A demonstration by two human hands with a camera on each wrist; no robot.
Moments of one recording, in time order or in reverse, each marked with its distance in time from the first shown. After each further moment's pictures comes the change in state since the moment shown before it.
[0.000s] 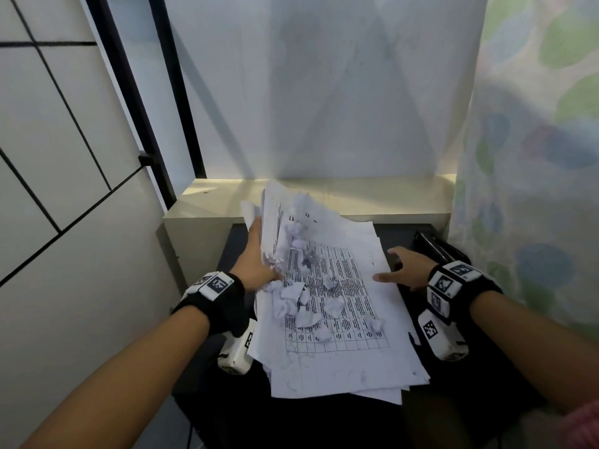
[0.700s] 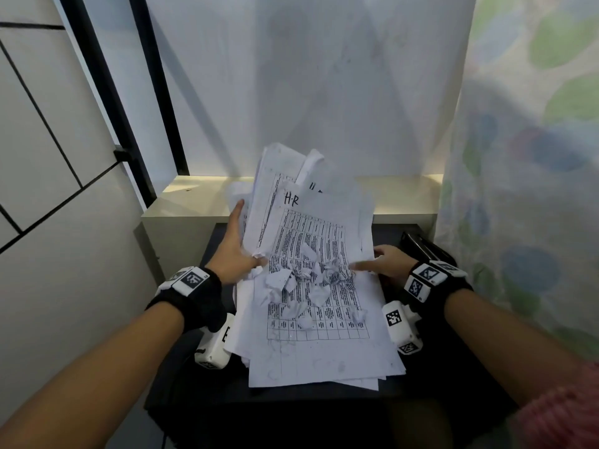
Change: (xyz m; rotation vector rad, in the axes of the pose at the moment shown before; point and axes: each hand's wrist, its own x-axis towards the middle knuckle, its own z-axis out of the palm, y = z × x) left_hand 0.014 0.002 -0.006 -0.101 0.041 0.044; right_hand 0.035 0.004 0.011 0.524 0.014 -0.006
